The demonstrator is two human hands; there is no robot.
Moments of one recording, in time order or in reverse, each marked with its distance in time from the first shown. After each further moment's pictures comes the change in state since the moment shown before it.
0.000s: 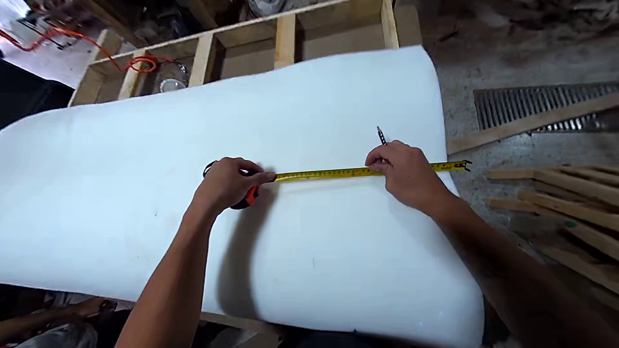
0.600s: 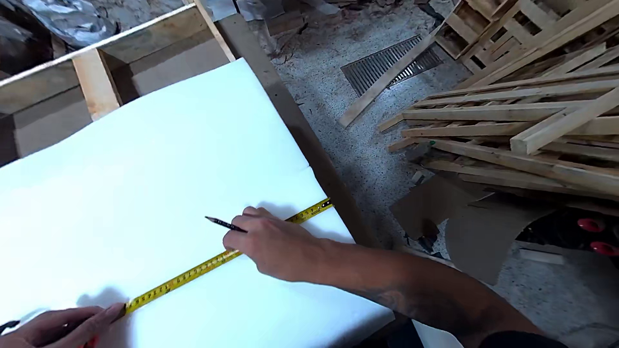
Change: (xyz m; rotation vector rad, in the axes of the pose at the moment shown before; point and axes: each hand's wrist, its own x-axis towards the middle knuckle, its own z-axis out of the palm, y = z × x) left_hand -0.016 -0.006 0.004 0.075 -0.266 -0.069; right_hand -0.048 -0.026 0.009 0.208 -0.079 -0.112
